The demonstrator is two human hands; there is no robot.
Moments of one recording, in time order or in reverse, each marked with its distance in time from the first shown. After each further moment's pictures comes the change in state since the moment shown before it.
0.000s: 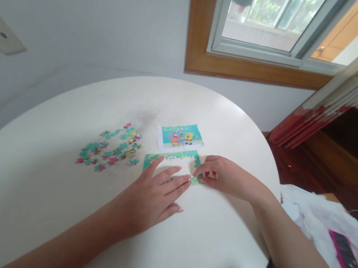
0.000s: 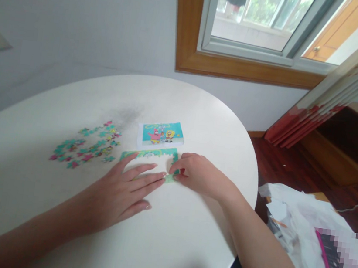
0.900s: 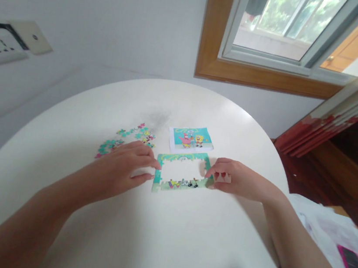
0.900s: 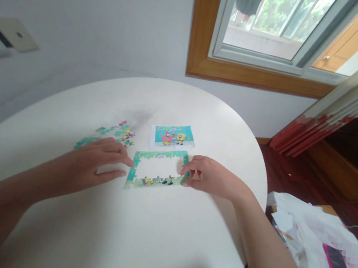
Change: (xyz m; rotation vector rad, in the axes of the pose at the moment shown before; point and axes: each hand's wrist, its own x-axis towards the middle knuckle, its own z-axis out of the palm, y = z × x) left_hand -0.042 -0.078 -0.041 -0.244 -0.089 -0.234; right_hand -0.002 -0.005 -0.010 0.073 -0.074 0.030
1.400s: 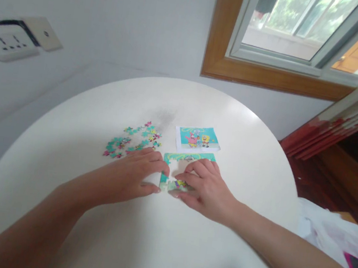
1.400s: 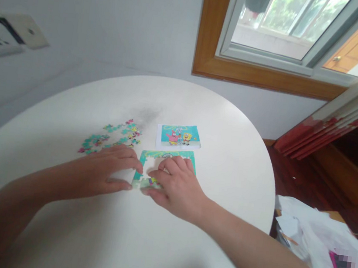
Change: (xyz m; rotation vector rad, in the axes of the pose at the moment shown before) left_hand -0.005 0.008 0.008 -0.111 -0.159 -0.039; right_hand 0.034 -0.042 0.072 -0.291 0.284 -0.207
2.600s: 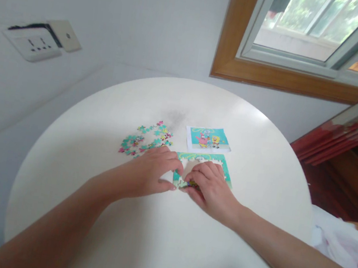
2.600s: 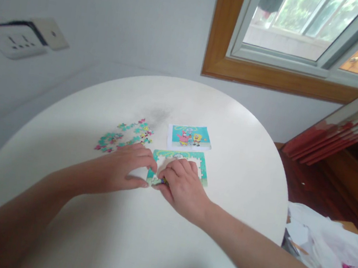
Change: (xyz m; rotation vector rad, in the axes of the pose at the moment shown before) left_hand 0.006 0.003 0.002 -0.034 0.012 0.015; right_hand 0.005 -0.004 0.018 0.033 0.067 0.009
